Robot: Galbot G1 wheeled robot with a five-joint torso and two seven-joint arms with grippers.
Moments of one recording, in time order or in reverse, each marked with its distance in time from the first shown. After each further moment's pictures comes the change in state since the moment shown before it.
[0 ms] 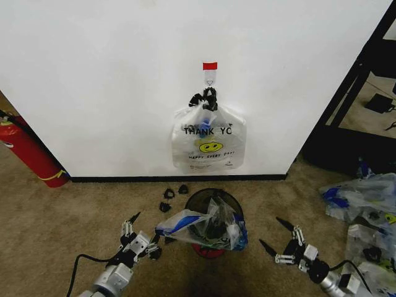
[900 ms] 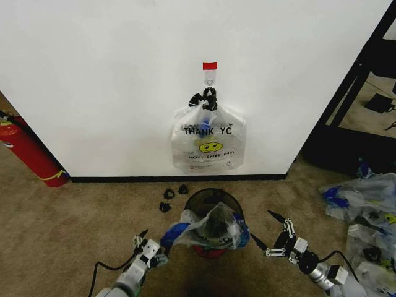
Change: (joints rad) left arm 0.015 -0.089 0.025 0.055 -0.062 0.116 0.065; right arm 0.038 0.009 -0.045 -0.002 -0.059 0.000 0.011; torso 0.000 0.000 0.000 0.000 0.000
